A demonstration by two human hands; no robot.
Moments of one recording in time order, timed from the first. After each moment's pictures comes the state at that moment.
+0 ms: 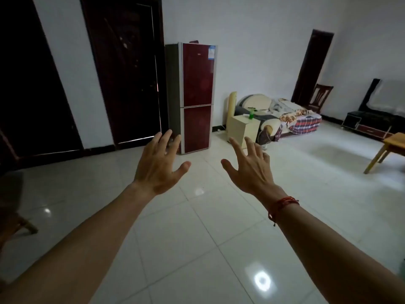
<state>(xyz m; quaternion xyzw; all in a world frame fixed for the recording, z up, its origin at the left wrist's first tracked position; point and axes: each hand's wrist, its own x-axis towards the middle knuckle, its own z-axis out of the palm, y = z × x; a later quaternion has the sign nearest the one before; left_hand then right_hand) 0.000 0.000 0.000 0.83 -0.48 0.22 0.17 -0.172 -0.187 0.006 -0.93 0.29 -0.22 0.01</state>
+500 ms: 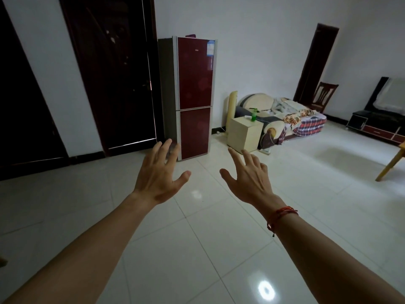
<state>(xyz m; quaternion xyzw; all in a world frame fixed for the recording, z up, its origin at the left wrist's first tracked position) 0.195 -0.173 -0.024 0.84 -0.47 0.19 0.18 0.023 -0.356 -0.022 -0.93 0.31 -0.18 0.02</state>
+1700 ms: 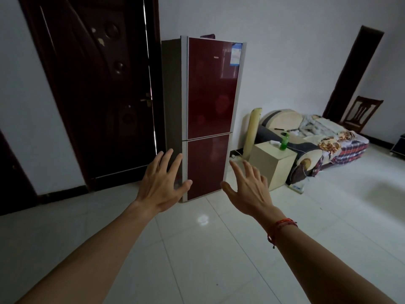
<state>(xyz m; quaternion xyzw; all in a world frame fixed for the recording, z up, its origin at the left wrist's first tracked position) 0.786 -0.611 -0.039 0.86 -0.45 0.16 0.19 0.615 -0.801 -0.033 -0.94 0.30 -0.15 0.06</state>
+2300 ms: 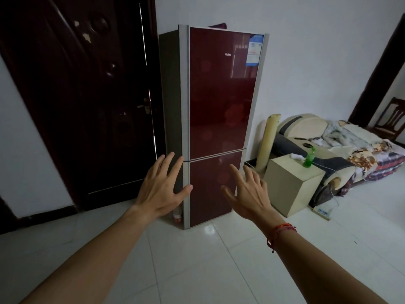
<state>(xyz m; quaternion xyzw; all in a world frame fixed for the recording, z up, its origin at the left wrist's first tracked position) 1.042 -0.844 -0.050 0.86 -0.44 0.15 0.19 0.883 -1.044 -0.054 -0.95 0.28 -0.14 0.07</state>
